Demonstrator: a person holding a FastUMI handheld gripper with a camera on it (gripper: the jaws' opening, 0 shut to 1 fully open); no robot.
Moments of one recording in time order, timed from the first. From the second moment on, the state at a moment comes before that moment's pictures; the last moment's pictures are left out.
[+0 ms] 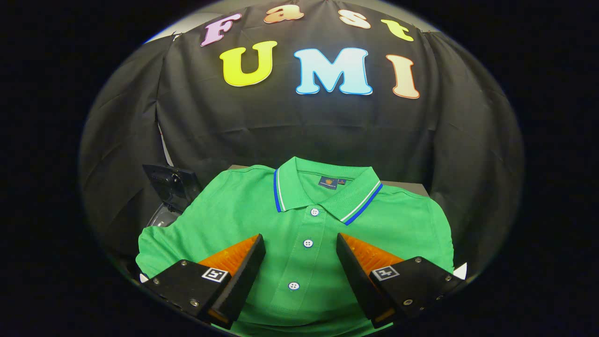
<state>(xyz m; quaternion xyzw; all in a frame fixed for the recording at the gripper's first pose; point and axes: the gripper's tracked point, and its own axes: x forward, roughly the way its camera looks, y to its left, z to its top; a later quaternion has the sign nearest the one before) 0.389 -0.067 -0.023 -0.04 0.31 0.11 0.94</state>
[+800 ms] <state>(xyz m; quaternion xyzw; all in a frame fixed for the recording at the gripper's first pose) 0.381 -0.058 -0.010 0.04 0.30 0.15 0.94</state>
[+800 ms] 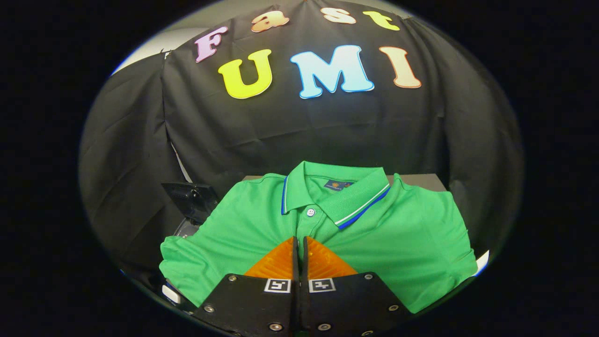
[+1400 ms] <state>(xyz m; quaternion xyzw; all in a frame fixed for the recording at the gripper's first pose) 0.364 -0.024 0.082 0.13 0.17 0.17 0.96</state>
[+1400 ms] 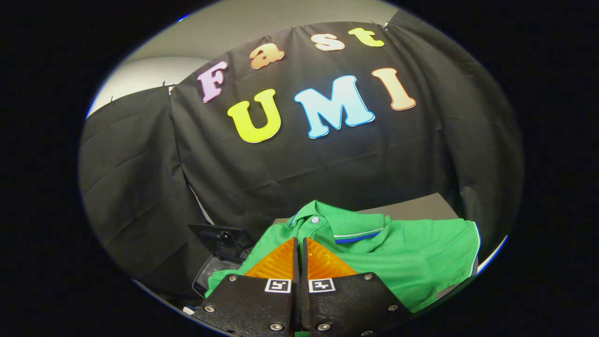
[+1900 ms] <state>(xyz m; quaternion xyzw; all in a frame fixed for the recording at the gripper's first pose) 0.338 0.067 0.133 0.14 0.13 0.21 0.96</state>
